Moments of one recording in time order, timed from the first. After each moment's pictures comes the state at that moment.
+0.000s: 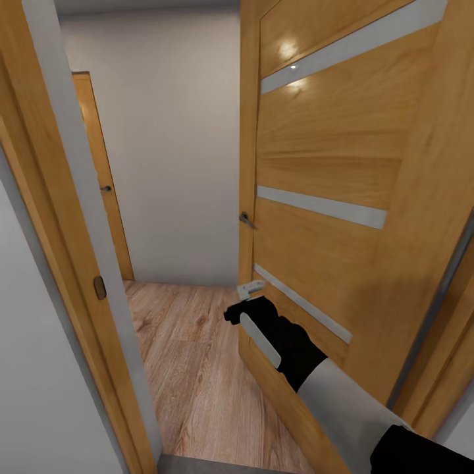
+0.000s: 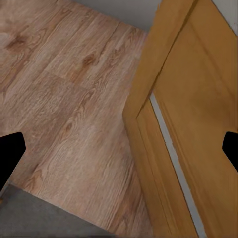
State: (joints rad) left arm 0.00 0.01 0.00 -0.03 0.02 -0.01 -0.01; right arm -0.86 0.17 0.62 -0.97 -0.46 0.83 -0.43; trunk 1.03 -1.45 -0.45
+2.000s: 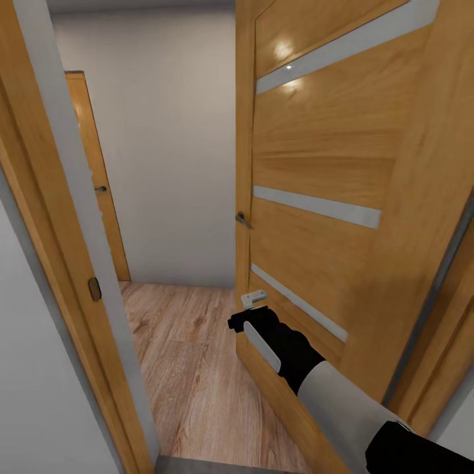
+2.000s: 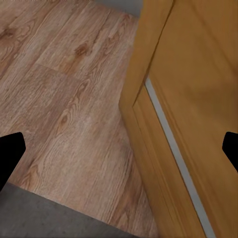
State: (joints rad) left arm 0.00 0.01 0.00 -0.13 0.03 -0.01 -0.01; right arm -0.85 0.17 0.61 -0.82 -0.45 0.71 -0.39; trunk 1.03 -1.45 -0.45
